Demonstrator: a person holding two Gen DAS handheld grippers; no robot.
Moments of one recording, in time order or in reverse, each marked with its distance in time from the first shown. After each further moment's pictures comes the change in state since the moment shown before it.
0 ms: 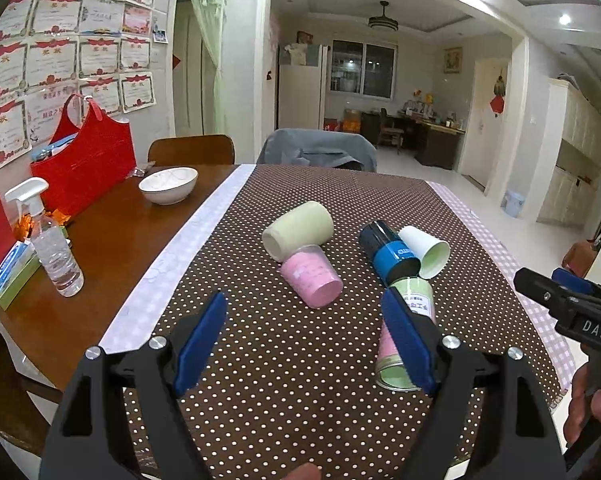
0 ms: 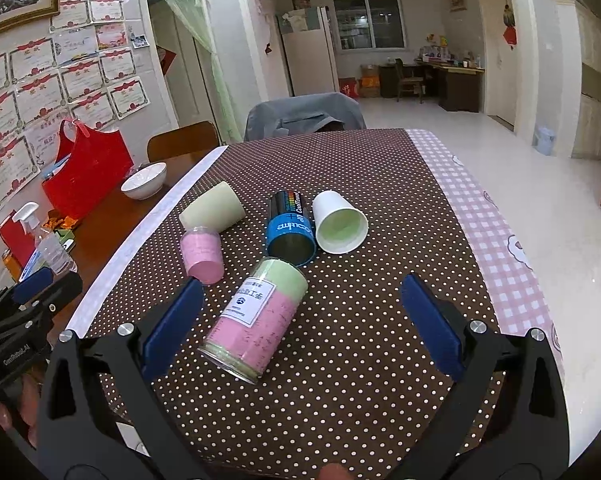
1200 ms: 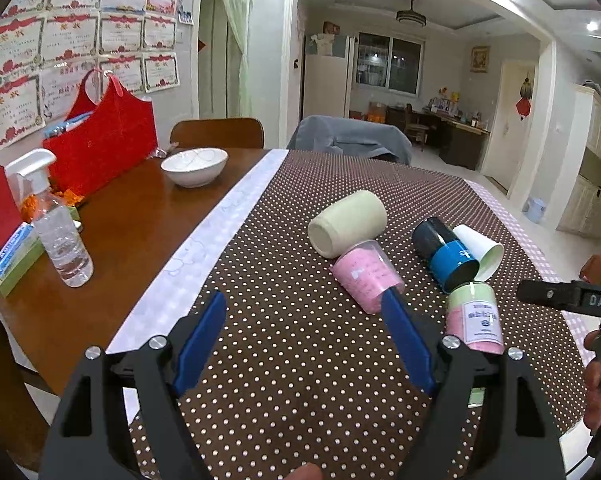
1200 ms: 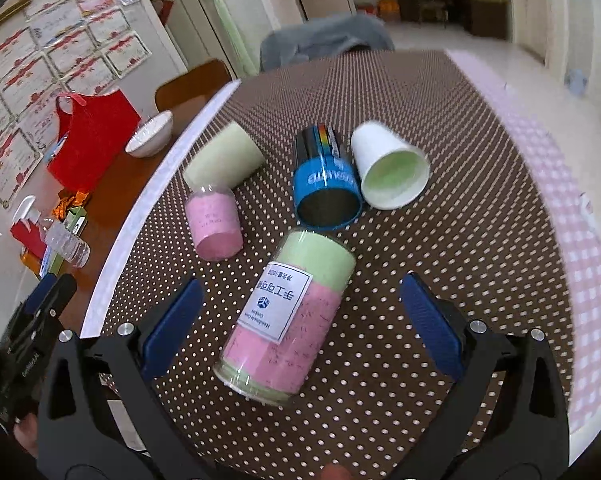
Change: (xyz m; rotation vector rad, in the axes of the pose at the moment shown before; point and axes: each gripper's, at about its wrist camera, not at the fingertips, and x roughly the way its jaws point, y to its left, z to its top) left arm 0.056 0.049 -0.002 -0.051 0.045 0.059; right arm 0.110 0.007 0.014 0.107 0.340 0.130
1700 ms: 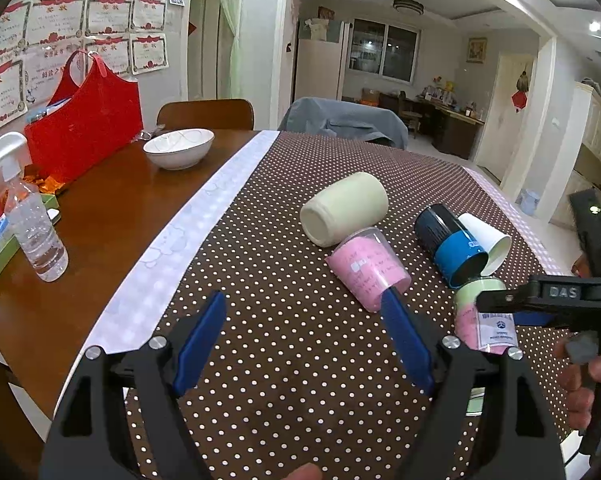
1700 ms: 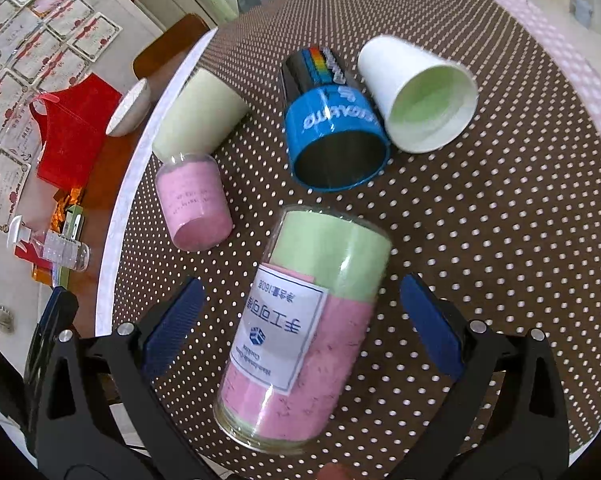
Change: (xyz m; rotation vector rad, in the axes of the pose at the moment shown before) left arm 0.035 -0.001 -0.003 -0.006 0.054 -0.040; right arm 0.064 -0.005 0.010 0.134 0.224 0.048
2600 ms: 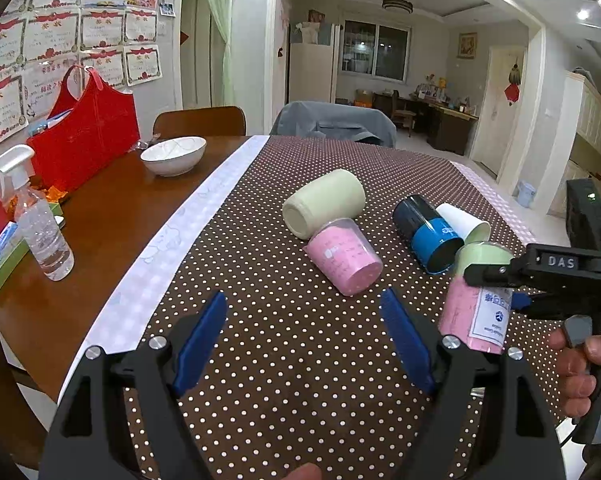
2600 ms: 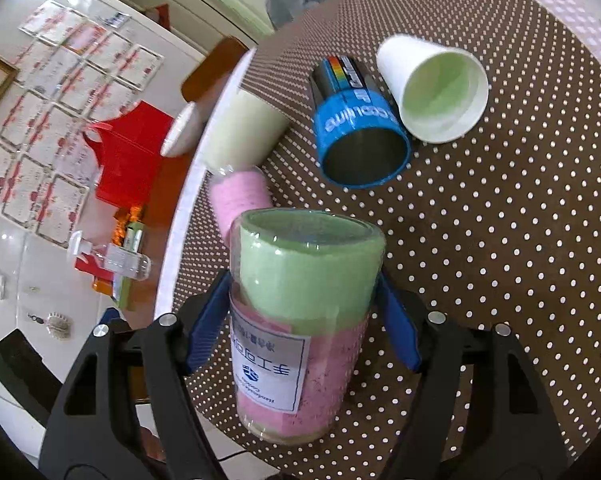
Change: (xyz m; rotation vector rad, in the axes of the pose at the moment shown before) left arm -0.031 -0.024 -0.014 0.036 -0.021 0.010; right arm -0.036 -0.026 -0.019 0.024 -0.104 0.260
